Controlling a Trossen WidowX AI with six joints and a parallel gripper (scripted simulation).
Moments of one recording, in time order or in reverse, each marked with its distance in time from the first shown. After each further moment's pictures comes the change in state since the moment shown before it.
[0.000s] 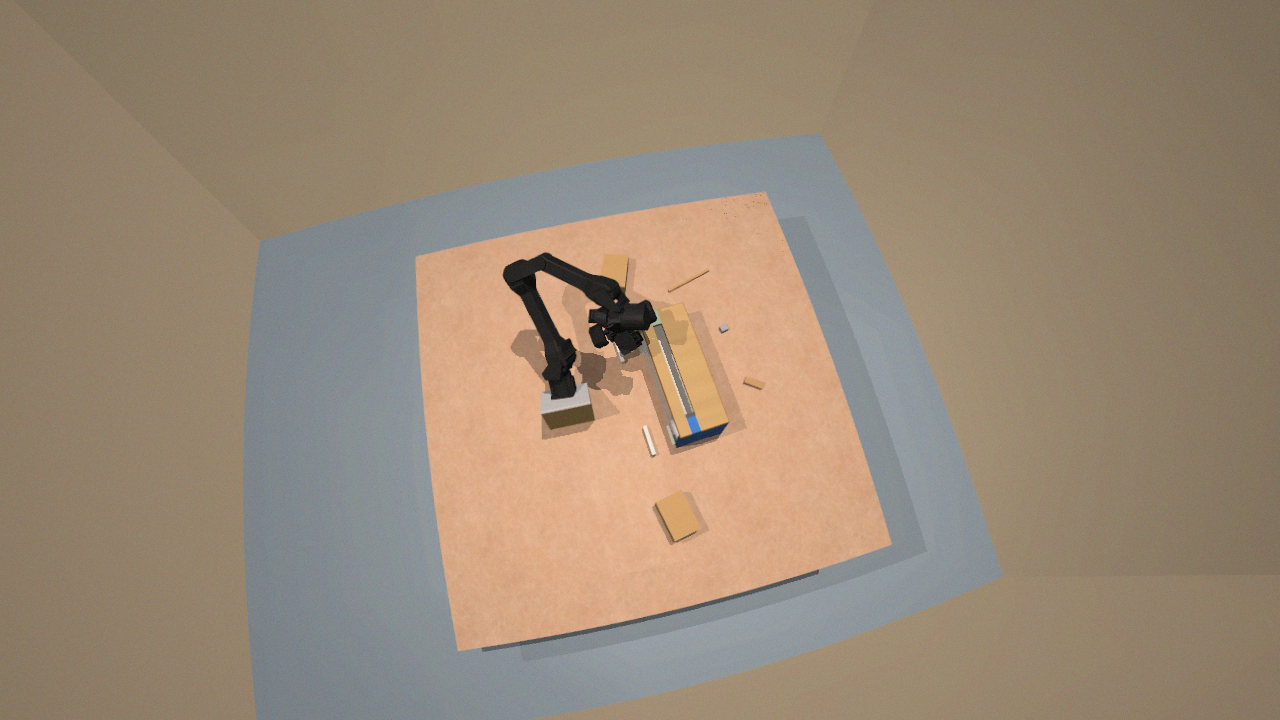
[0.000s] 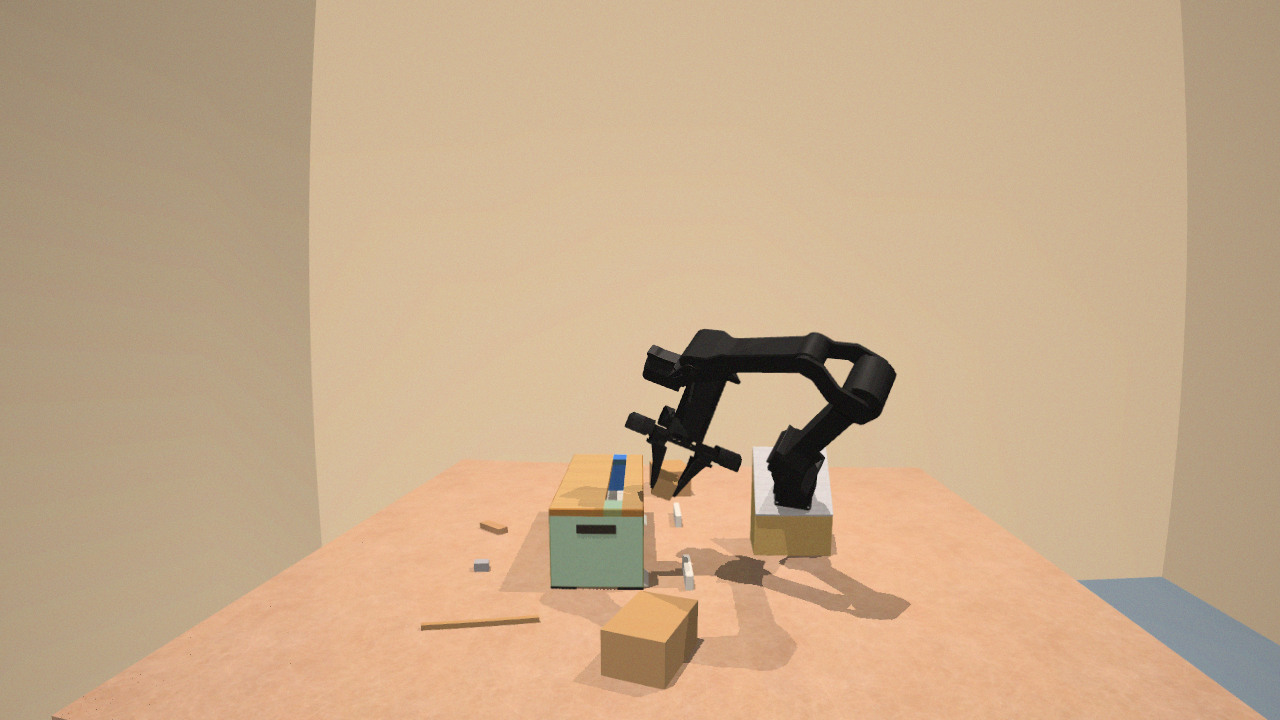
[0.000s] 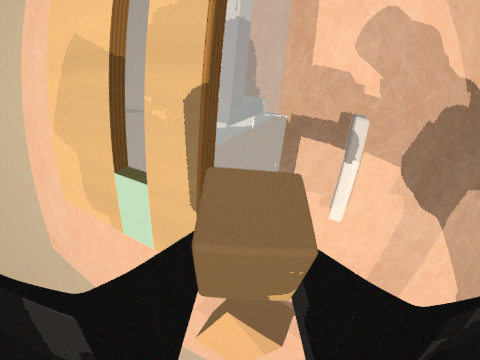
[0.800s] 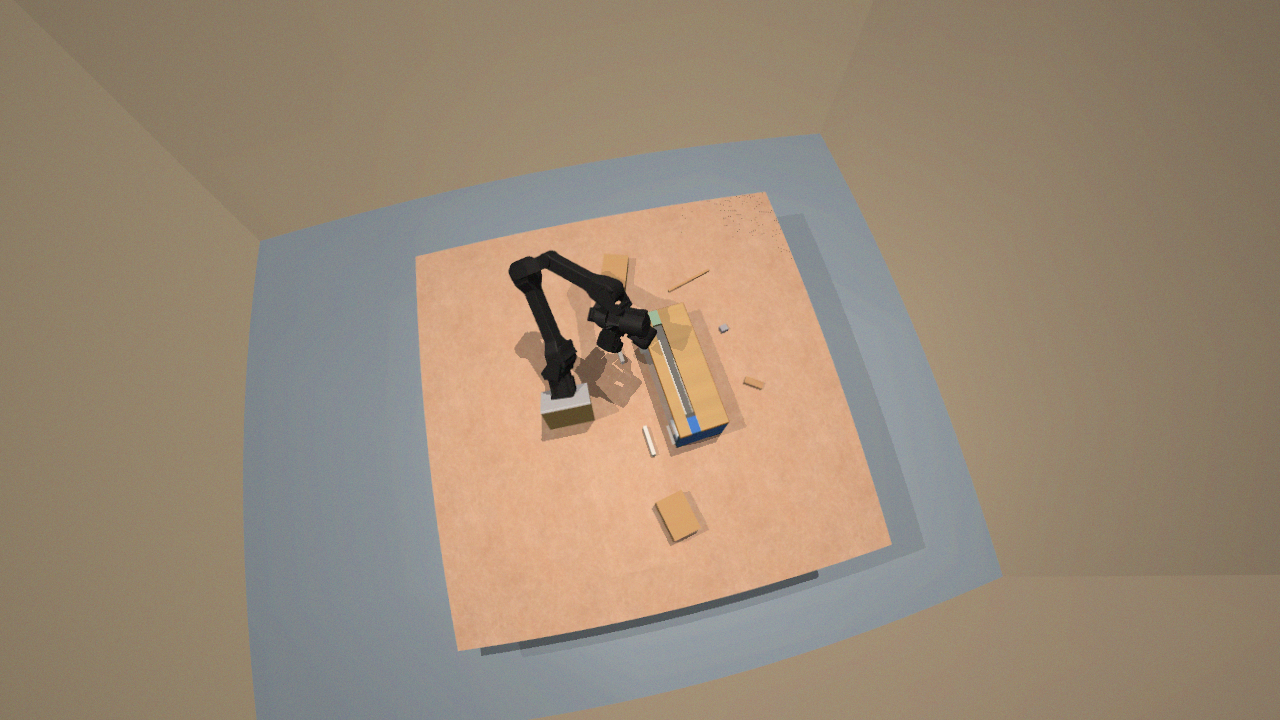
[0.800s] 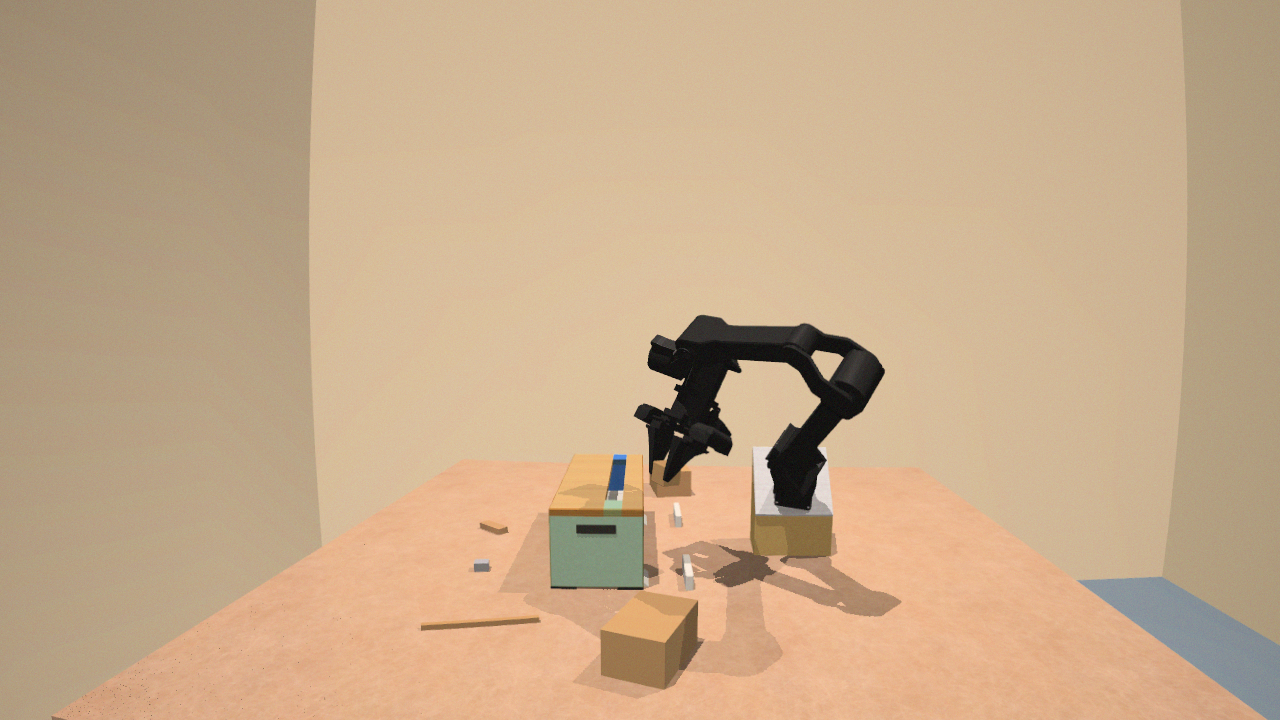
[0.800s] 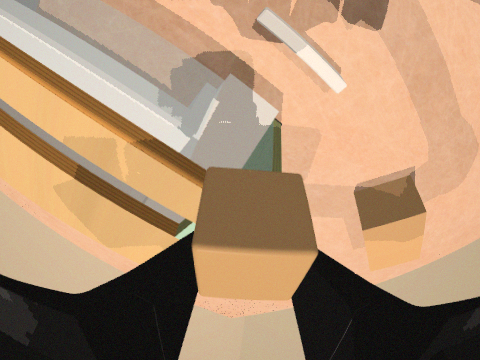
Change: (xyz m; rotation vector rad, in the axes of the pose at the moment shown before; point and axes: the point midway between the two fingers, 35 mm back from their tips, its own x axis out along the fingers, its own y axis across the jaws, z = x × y) arm -0.019 0.013 -0.001 1.009 0.076 0.026
